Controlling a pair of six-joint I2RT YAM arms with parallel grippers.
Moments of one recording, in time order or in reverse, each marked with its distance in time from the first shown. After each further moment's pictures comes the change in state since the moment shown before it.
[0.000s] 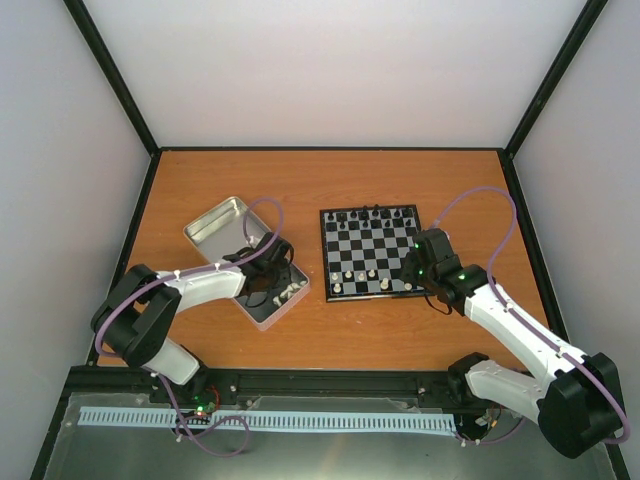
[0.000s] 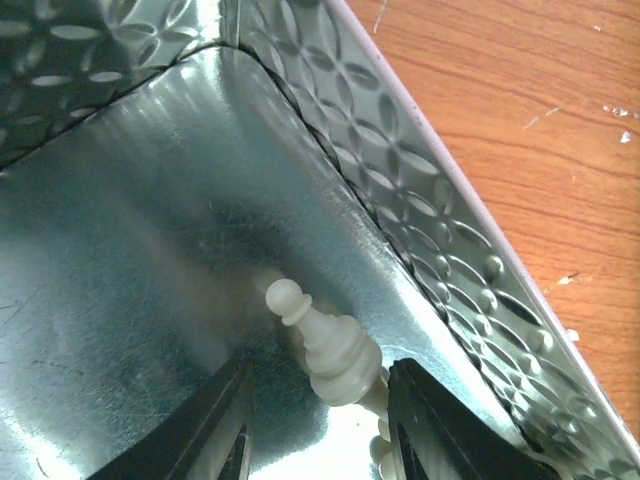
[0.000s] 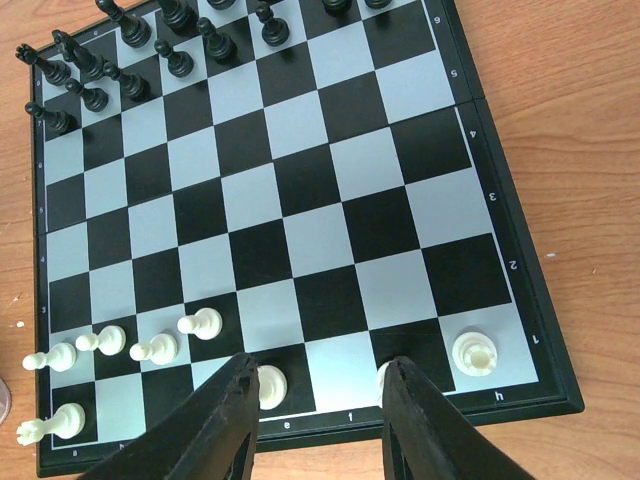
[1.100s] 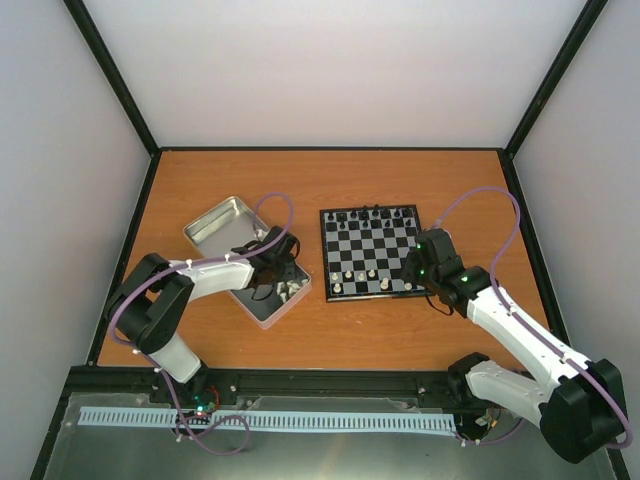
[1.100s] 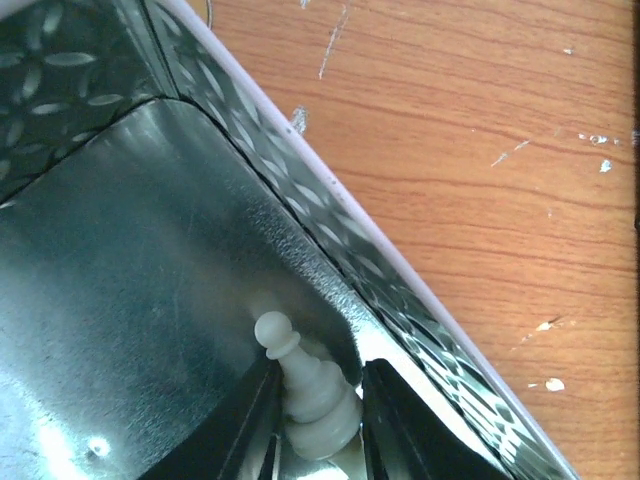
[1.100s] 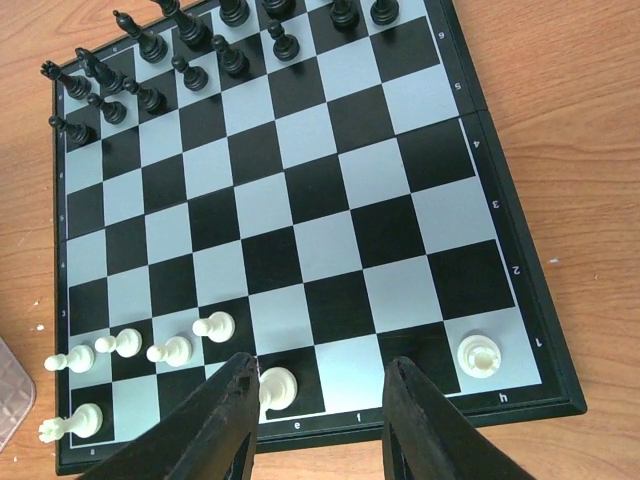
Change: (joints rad) left arm 0.002 0.093 0.080 0.006 0.001 0.064; right arm 0.000 -0.028 0.000 0.000 -0.002 0.005
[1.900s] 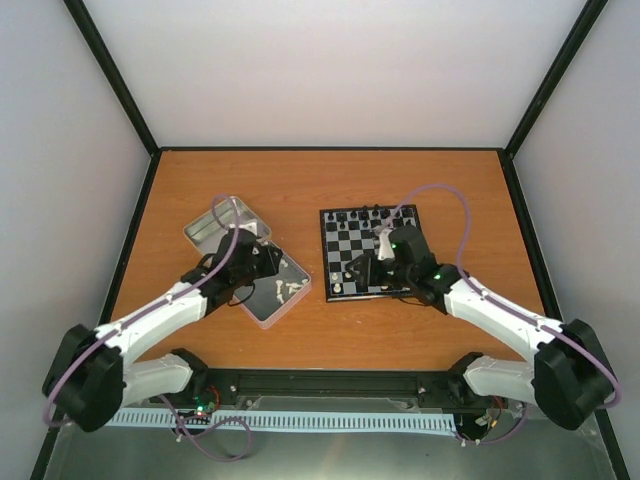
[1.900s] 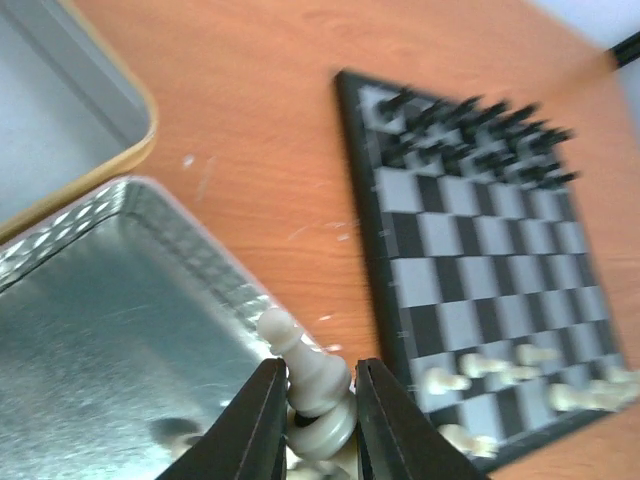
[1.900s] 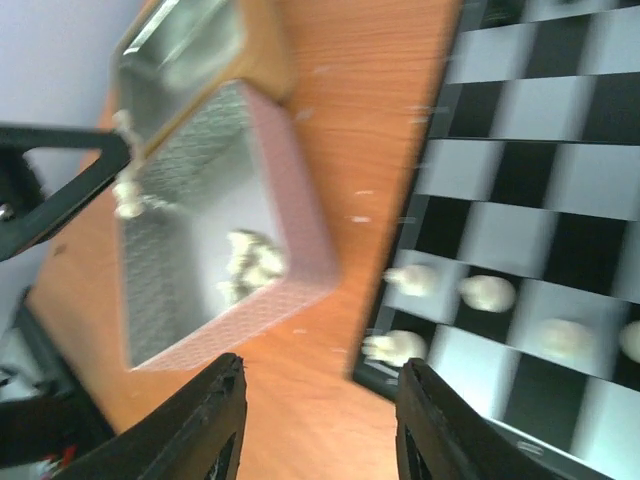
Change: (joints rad) left arm 0.079 -0.440 -0.201 0.129 0.146 0.053; right arm 0.116 0.149 -0.008 0.323 -0.447 -0.066
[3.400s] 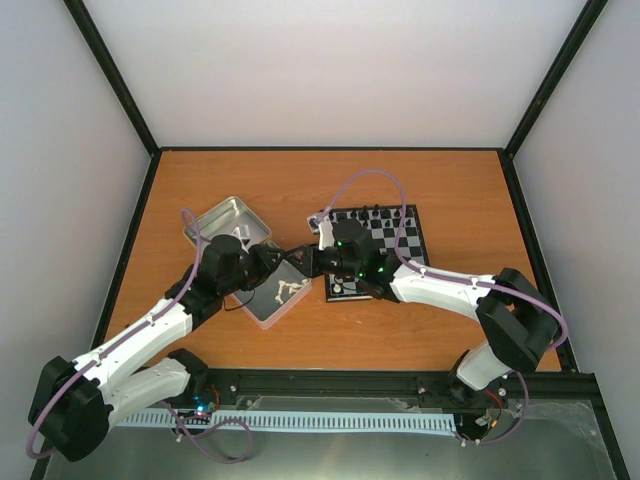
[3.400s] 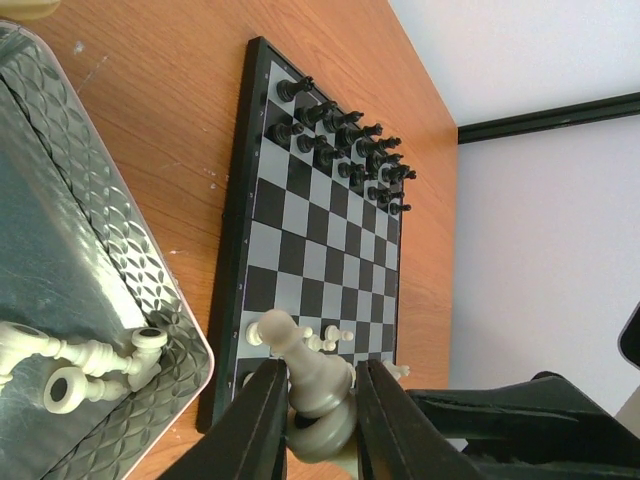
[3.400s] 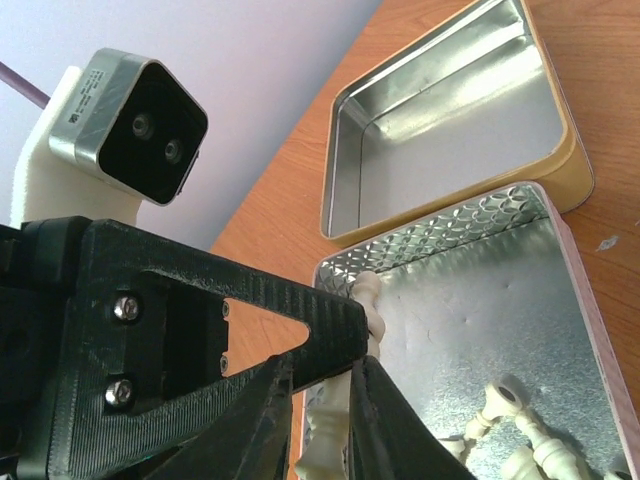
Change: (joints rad) left arm 0.003 -0.226 -0.056 0.040 0.190 -0.474; right arm 0.304 0.379 0.226 0.485 -0.021 0.089
